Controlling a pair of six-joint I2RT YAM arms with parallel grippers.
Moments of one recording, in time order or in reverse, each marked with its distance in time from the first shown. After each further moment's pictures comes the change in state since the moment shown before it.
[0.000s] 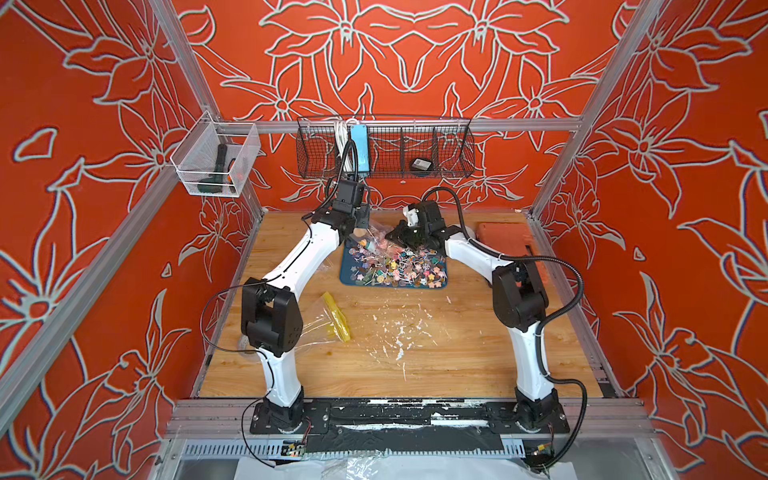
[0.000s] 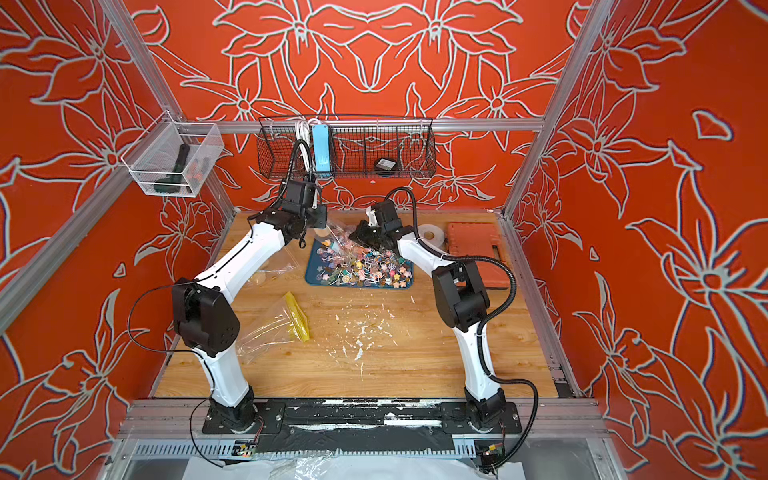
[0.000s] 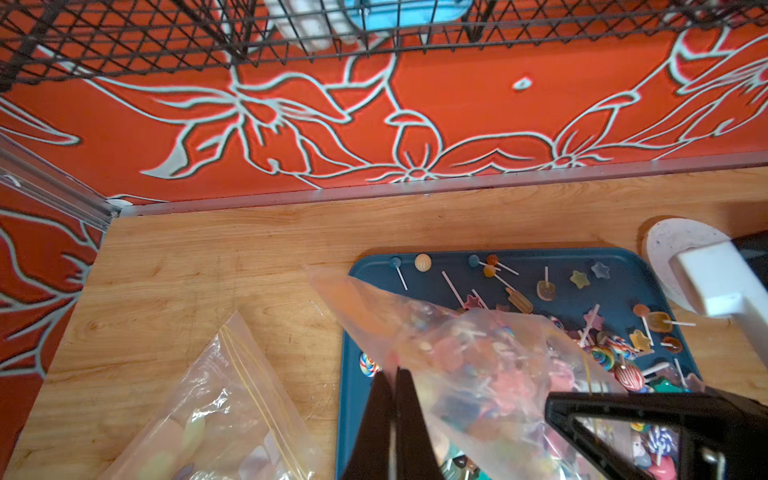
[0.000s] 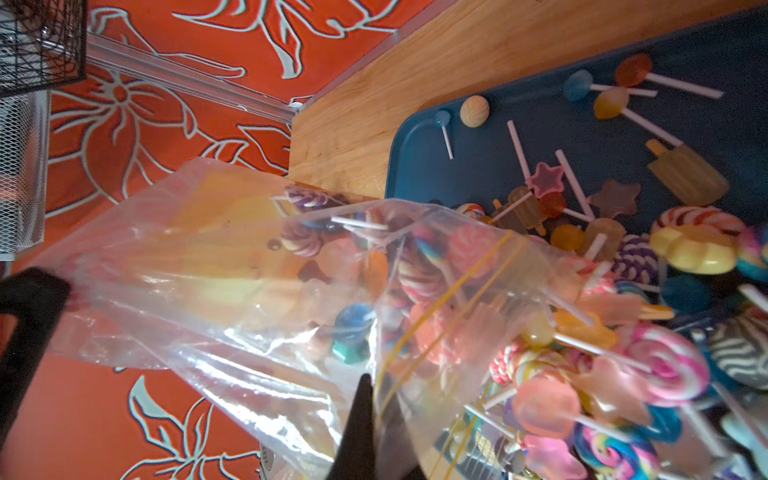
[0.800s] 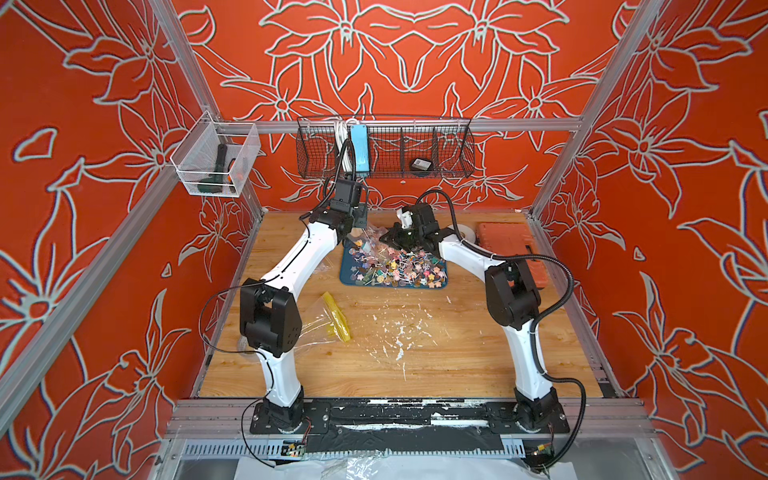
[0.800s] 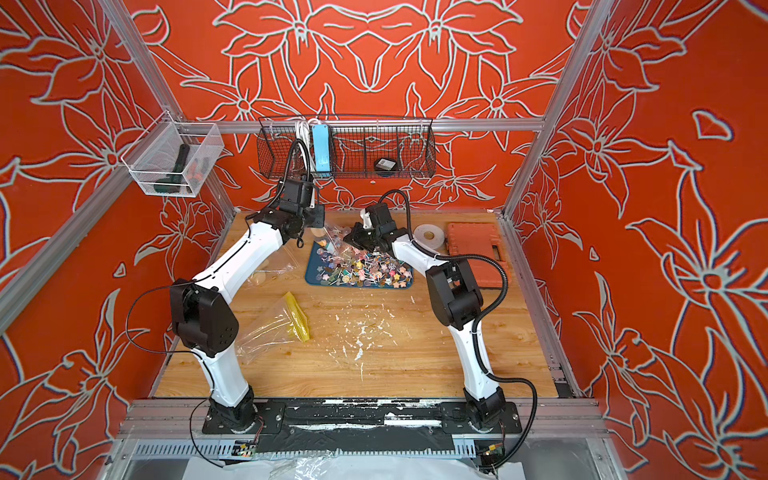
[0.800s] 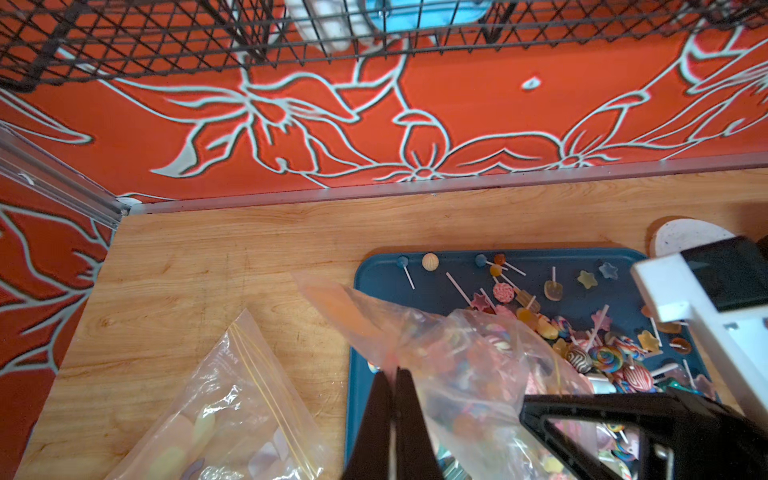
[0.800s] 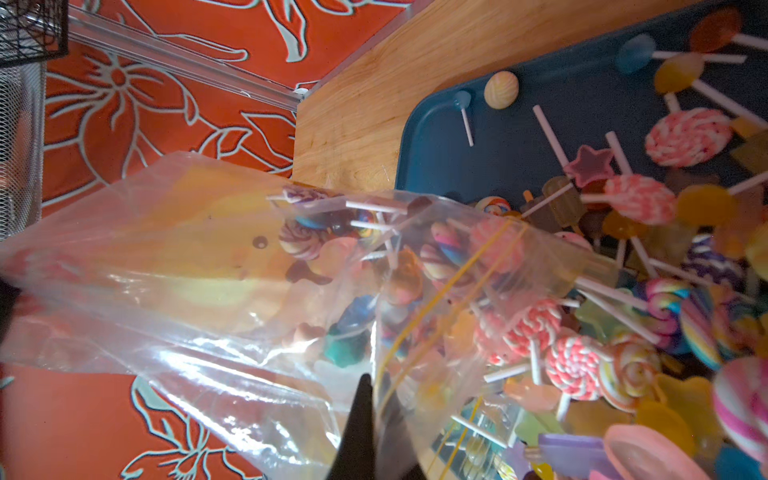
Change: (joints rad) left arm 0.011 -0.014 0.000 -0.012 0.006 0.006; right arm 0.022 0.048 0.028 0.034 -0.015 0.014
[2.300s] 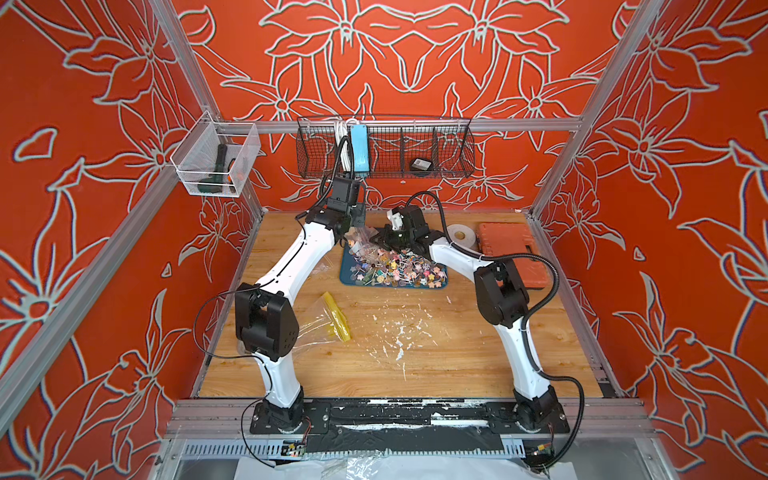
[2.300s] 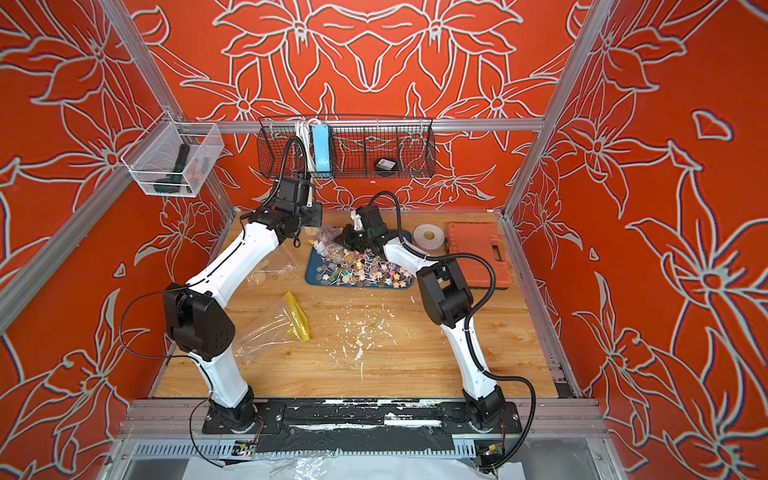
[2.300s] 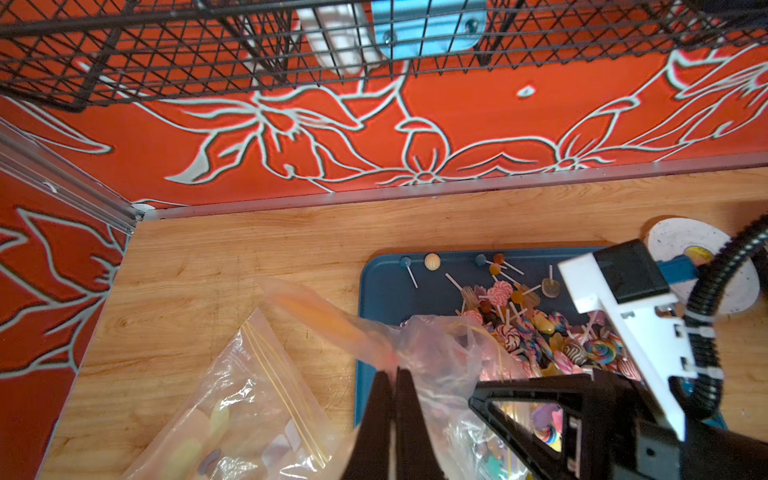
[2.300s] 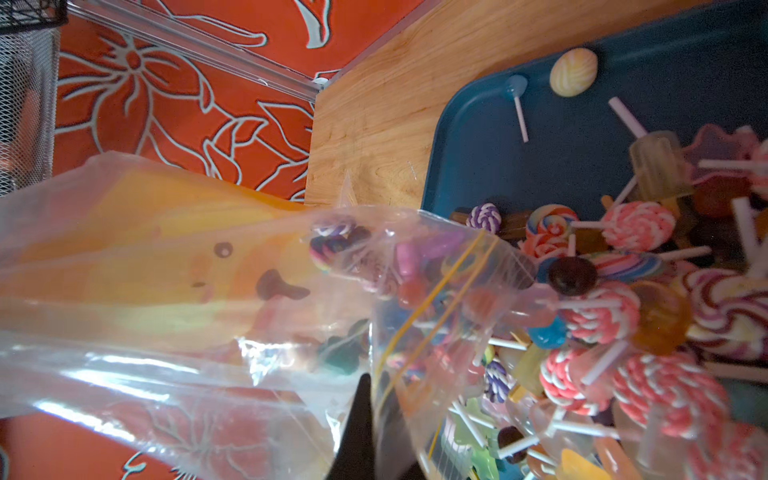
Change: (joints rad) left arm 0.000 -0.029 0.002 -0.024 -0.002 0.015; right arm 0.042 0.082 0.063 0.066 0.005 0.023
